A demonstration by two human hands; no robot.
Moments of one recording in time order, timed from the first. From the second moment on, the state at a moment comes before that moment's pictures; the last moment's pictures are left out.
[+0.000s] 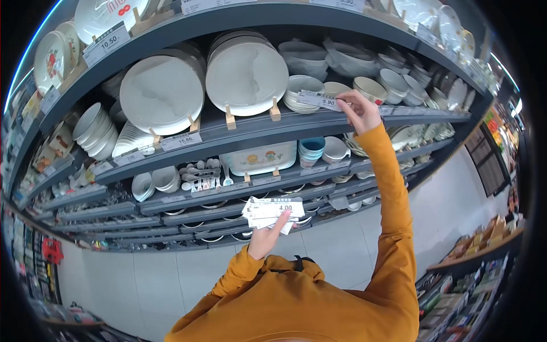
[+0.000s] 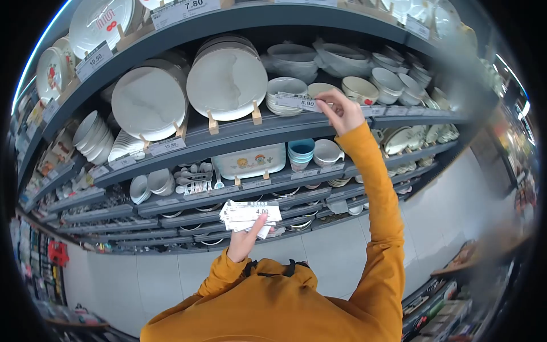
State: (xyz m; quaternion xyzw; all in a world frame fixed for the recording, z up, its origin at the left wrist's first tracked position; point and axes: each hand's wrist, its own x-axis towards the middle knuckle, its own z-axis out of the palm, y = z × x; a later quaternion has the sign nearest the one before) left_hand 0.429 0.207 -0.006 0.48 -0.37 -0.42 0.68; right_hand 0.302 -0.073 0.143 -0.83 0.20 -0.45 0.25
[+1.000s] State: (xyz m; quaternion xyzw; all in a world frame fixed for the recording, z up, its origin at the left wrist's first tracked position) left_hand 0.295 0.143 0.030 0.54 -0.21 -0.25 0.77; right_hand 0.281 -0.116 0.156 -0.93 0.04 -0.33 0.18
